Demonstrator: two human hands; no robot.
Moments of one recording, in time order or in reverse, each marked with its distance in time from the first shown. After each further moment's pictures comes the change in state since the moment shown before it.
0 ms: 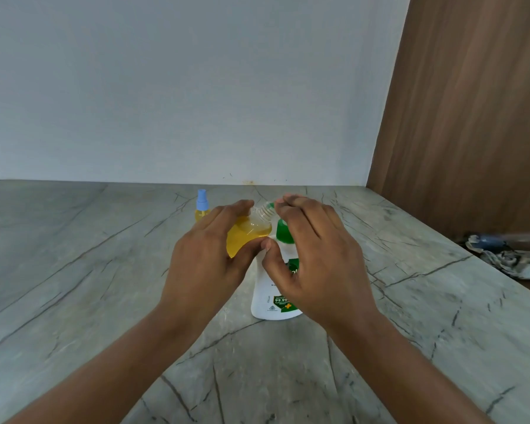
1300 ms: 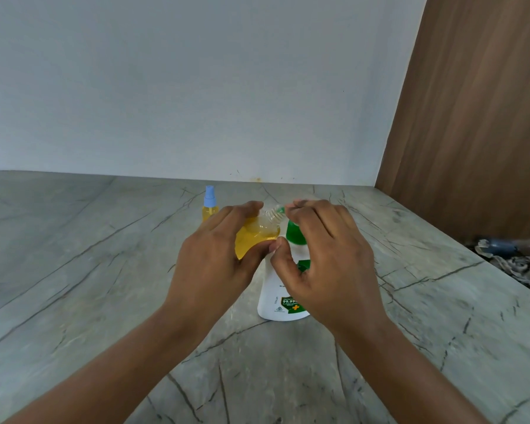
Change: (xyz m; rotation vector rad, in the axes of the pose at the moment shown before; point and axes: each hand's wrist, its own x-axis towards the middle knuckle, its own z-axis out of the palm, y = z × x) left_hand -0.002 -0.001 0.003 -0.008 0.001 -0.002; right_hand 0.000 -0.001 0.002 0.022 0.005 0.028
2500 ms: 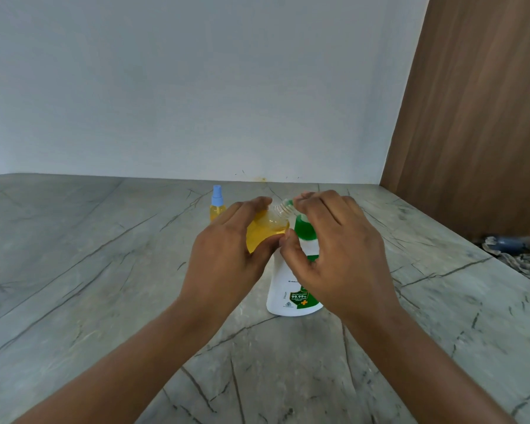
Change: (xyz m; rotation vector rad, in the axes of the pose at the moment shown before) left_hand 0.003 0.005 -0.003 -0.005 -0.020 -0.049; right_hand 0.006 -0.002 -0.006 -0.039 -0.039 0.008
